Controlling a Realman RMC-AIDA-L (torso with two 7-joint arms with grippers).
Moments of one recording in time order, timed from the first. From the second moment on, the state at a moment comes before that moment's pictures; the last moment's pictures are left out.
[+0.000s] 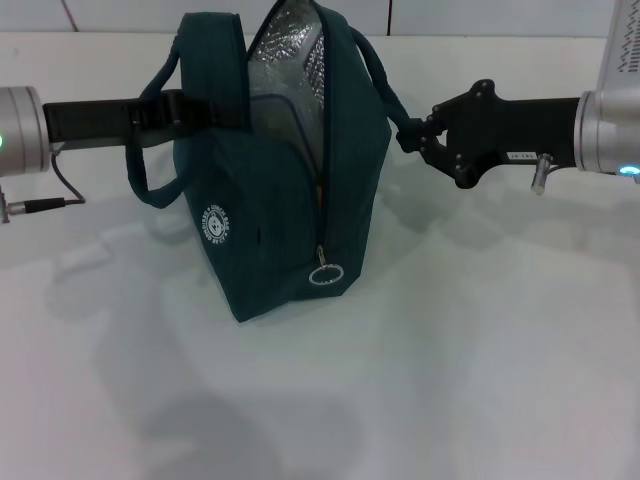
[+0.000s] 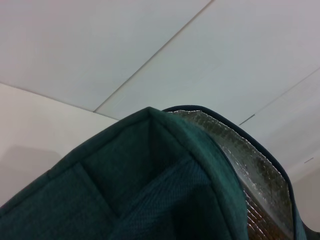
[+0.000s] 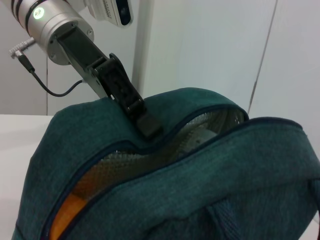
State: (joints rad) left arm -0.54 -2.06 0.67 0.90 2.02 1.52 -2.31; right arm 0.72 2.02 -1.27 -0.66 -1.62 -1.12 1.21
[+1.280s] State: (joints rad) left arm -0.54 -2.08 0.69 0.89 1.93 1.55 -2.29; right arm 0.37 2.01 -1.27 -1.04 -1.34 -1.28 1.04
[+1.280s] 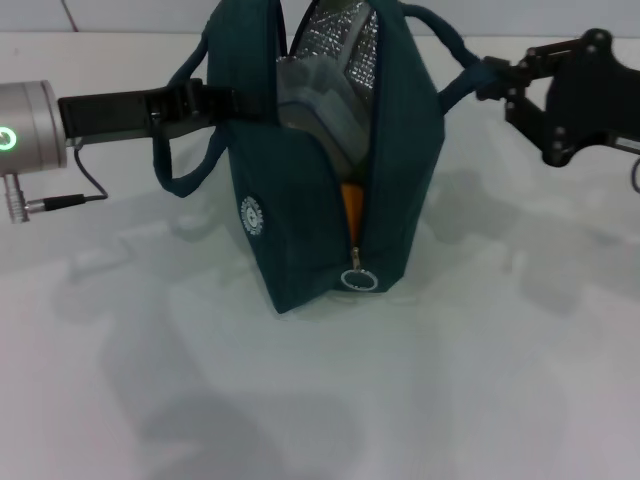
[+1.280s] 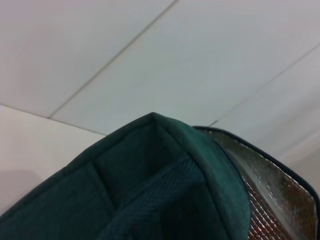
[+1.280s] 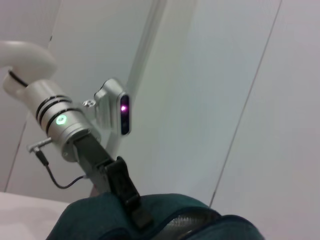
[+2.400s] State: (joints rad) left arm -0.55 -2.09 0.88 0.58 1.74 1.51 -2.13; right arm 0.22 2.00 -1.06 -1.05 -1.39 -1.63 1.06
